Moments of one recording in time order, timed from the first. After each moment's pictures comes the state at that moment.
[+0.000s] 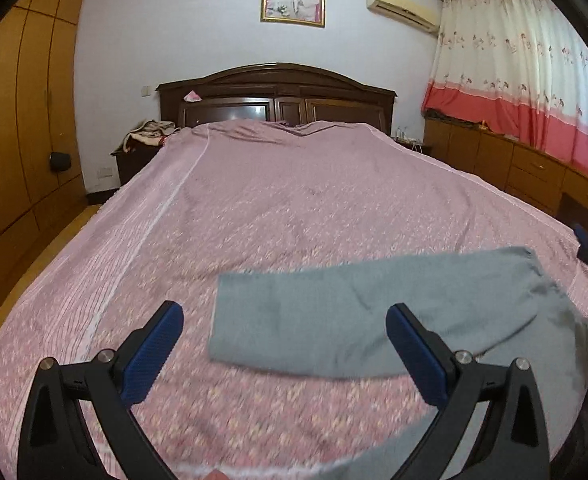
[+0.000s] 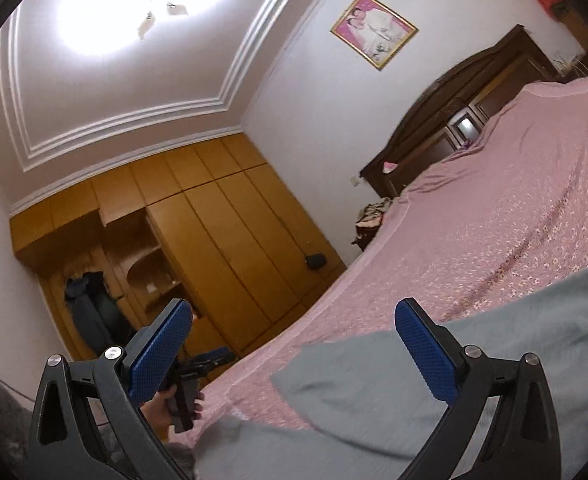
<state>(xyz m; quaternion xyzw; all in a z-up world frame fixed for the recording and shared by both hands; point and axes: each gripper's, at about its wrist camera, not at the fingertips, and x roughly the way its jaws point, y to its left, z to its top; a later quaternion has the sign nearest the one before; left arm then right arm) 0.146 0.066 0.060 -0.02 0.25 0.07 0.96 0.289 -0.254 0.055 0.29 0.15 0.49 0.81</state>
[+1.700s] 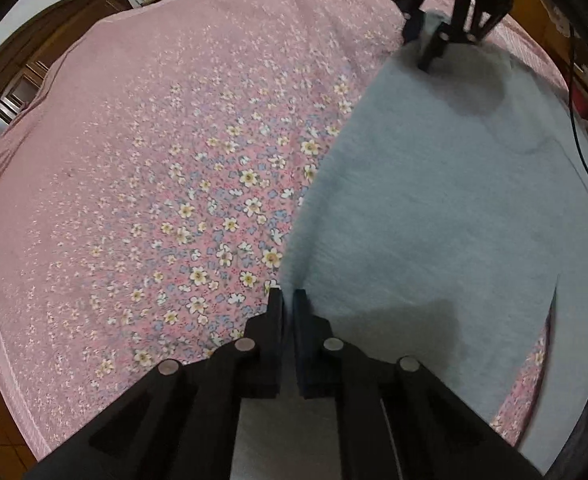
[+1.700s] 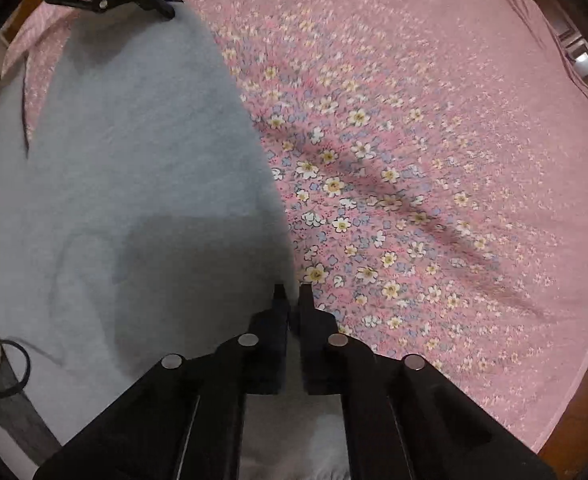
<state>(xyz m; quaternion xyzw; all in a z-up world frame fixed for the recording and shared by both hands) 0.402 -0.034 -0.025 0.30 0.49 -0.27 0.77 0.454 -0.143 0.021 -0.43 0.52 0.42 0.61</state>
